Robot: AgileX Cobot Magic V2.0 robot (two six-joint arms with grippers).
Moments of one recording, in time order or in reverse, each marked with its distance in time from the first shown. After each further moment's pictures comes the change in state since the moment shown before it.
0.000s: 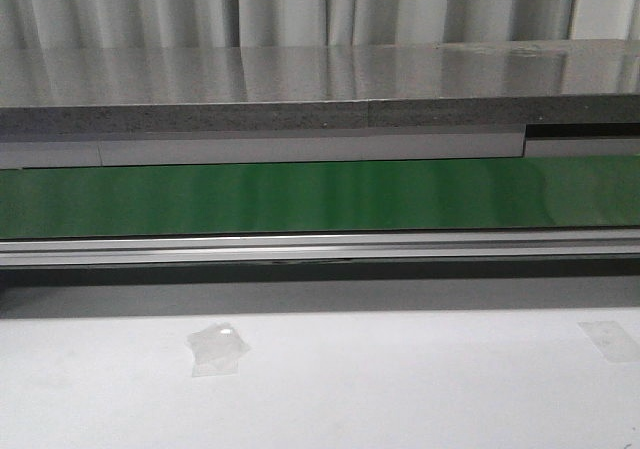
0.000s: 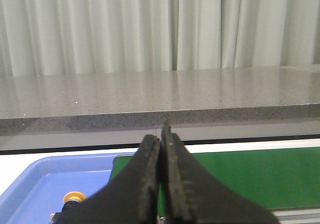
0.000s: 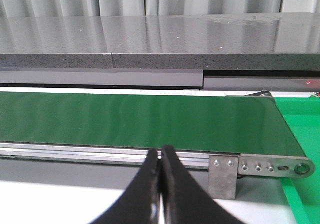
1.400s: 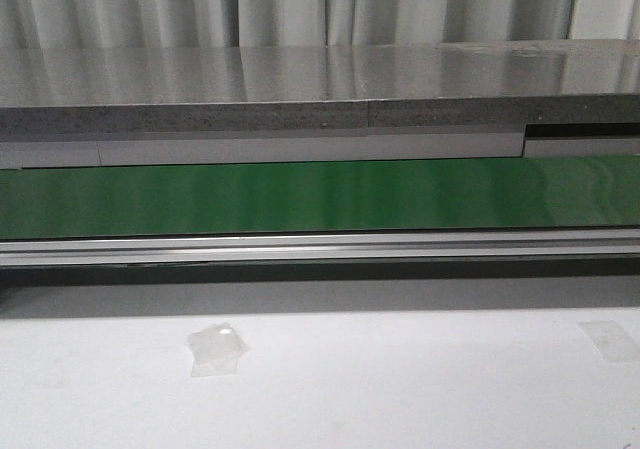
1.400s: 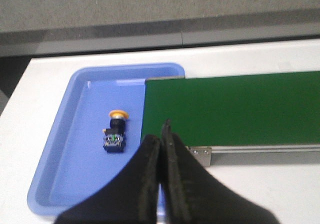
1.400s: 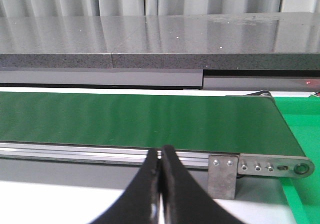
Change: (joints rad) left arm 0.000 0.609 -0.874 0.076 0.924 0.000; right arm 0.000 0.000 0.000 0.000 0.000 0.000
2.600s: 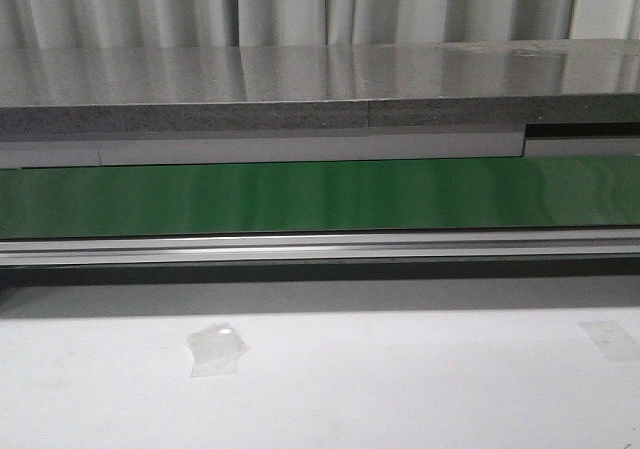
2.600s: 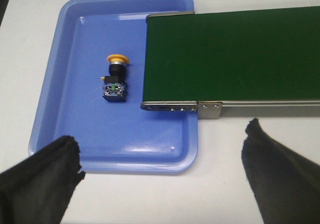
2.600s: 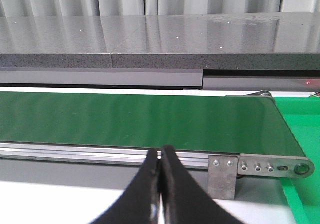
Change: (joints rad) left arm 0.000 0.212 -0.084 0.035 0.124 -0.035; right arm 0.000 0.000 0.000 0.000 0.000 0.000
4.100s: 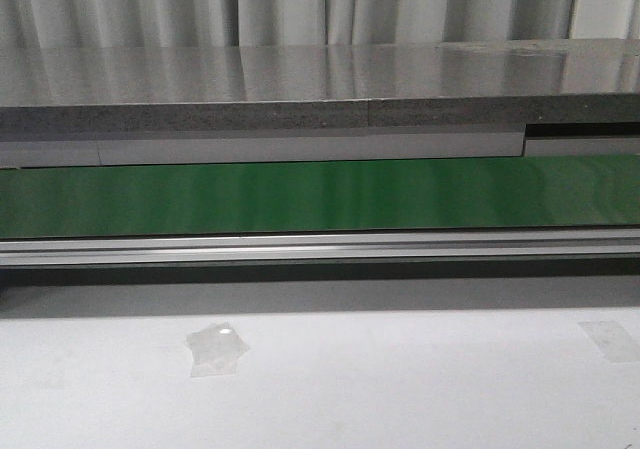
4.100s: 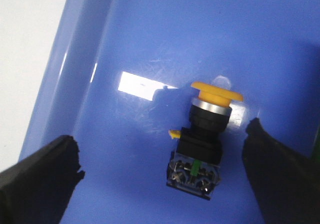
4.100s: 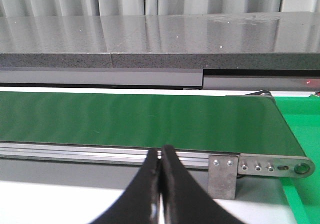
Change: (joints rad) left arm 0.396 1.020 -0.353 -0.129 -0.289 0.133; right arm 0.000 0.000 0.000 0.000 0.000 0.000
